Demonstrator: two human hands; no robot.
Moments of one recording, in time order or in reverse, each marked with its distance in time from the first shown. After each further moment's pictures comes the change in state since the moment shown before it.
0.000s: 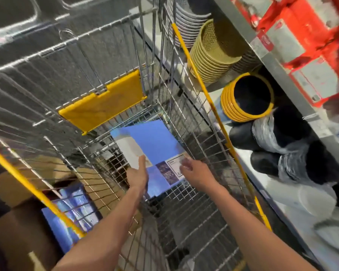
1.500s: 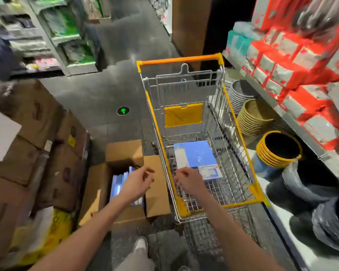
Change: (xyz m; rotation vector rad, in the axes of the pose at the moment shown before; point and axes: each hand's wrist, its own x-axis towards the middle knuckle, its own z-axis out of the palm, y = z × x) left_hand -0.331 -0.205 -0.216 0.466 0.198 0.849; right_hand -0.315 0.061 0.126 0.207 -0.012 -0.610
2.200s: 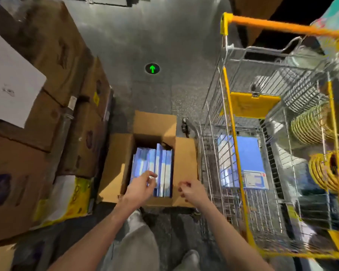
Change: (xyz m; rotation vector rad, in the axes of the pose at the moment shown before) left_hand 0.061 -0.233 -0.084 -0.066 -0.127 -0.347; right_hand 0.127 -0.049 0.227 -0.205 -0.278 0.325
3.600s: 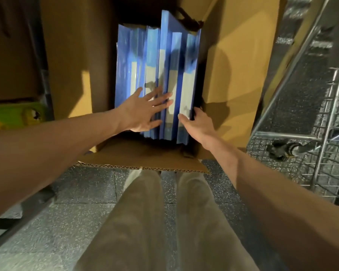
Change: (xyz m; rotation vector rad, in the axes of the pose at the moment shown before) left_hand 0.318 -0.275 0.199 1.042 -0.637 0.457; right_hand 0.387 0.190 0.169 -0.084 -0.092 0.259
